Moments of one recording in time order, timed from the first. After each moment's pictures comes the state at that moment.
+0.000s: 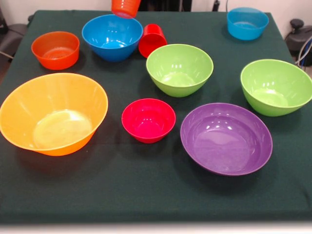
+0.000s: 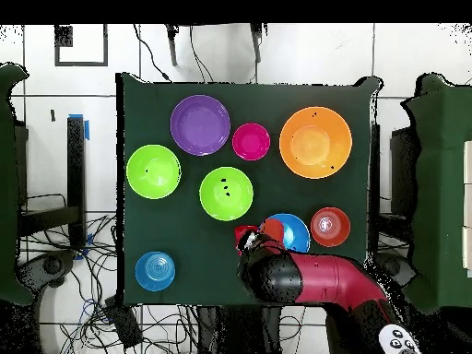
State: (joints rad) arm -0.69 -0.96 0.33 2.17 -0.35 0.37 2.17
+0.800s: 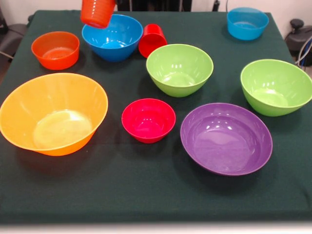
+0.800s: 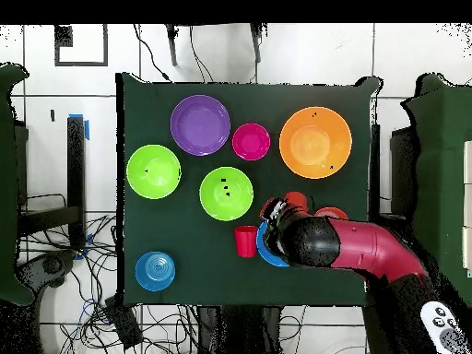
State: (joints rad) arm -0.78 -0.91 0.41 1.98 -0.35 0.50 2.17
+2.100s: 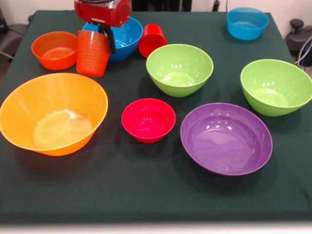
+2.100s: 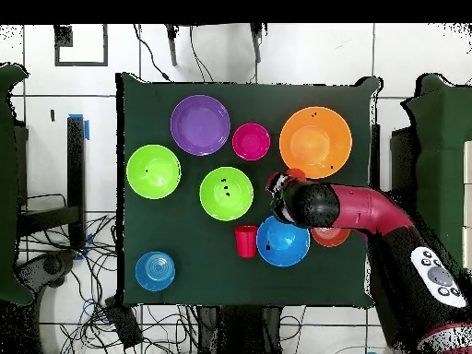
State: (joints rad) arm -0.78 -0.65 0.44 1.74 -0.46 0.52 2.17
